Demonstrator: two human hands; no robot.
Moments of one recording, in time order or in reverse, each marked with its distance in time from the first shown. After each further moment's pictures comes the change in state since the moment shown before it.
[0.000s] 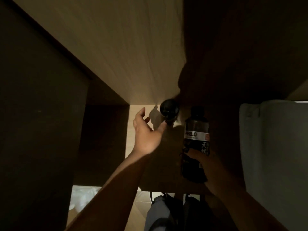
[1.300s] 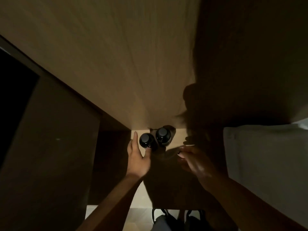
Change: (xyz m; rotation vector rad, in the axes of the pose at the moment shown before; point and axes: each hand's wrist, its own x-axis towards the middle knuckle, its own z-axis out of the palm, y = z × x) left_hand -0.026 0.026 -0.025 0.226 -0.008 -0.024; right_hand -0.005 -0.068 0.013 -0.376 0.212 0.026
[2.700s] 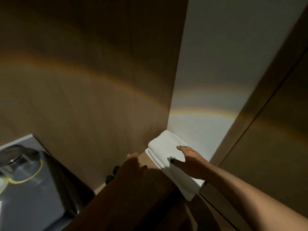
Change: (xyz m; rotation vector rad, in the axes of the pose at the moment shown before) left_hand -0.259 0.169 -0.163 0.704 -0.551 0.803; right_hand -0.446 -0.046 -0.005 -0.512 0.665 -0.163
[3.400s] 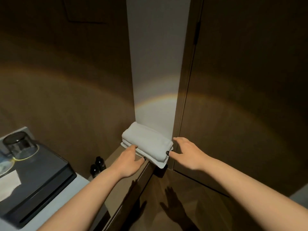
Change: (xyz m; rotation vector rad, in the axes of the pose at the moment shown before) left_hand -0.232 0.020 0.026 0.141 -0.139 0.448; right_hand -0.304 -0.002 0.041 0.059 0.247 0.130
